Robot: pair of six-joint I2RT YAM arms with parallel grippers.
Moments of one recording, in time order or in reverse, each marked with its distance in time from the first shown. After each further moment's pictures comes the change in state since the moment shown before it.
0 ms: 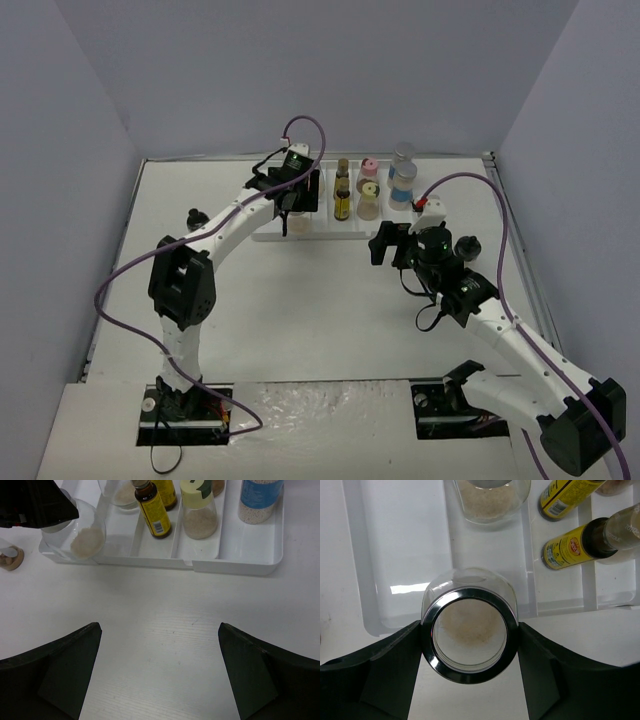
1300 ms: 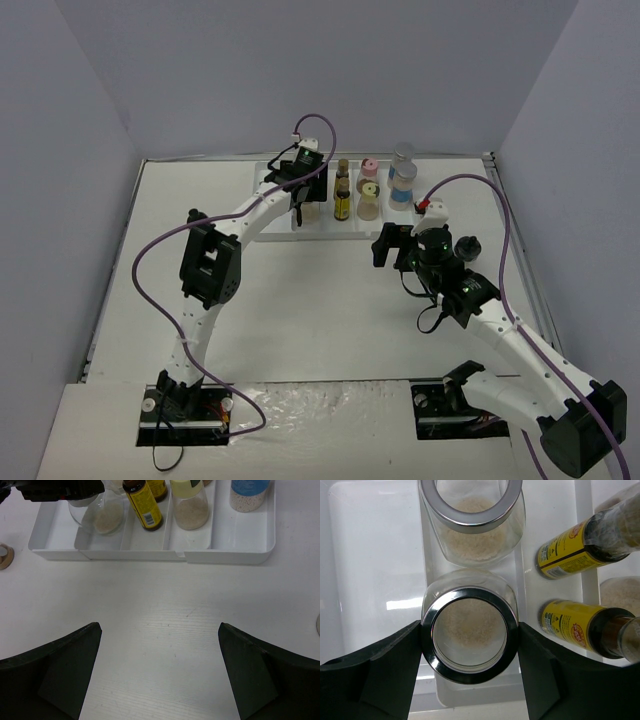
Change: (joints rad) left arm 0.024 0.278 0.234 0.093 -0.015 0.014; right arm -0.006 -0.008 0.000 -0.046 0.019 0.025
